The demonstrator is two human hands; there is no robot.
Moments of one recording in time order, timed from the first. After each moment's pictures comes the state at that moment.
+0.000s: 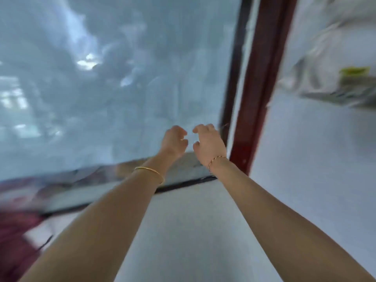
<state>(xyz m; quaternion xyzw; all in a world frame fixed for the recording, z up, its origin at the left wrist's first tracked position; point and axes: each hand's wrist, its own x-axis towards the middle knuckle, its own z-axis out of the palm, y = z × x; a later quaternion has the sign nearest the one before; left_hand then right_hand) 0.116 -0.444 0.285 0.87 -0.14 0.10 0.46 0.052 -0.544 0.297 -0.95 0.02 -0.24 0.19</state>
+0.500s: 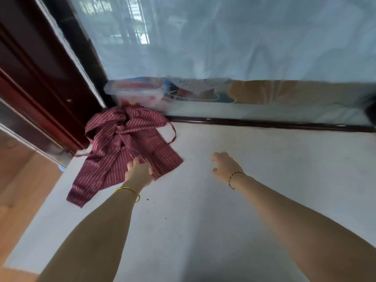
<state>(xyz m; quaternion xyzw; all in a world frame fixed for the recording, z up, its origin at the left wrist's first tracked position) 0.007 -0.003 -0.003 0.95 0.25 -0.18 0.10 0.066 -0.260 0.025 -0.95 -0.15 0.21 0.17</state>
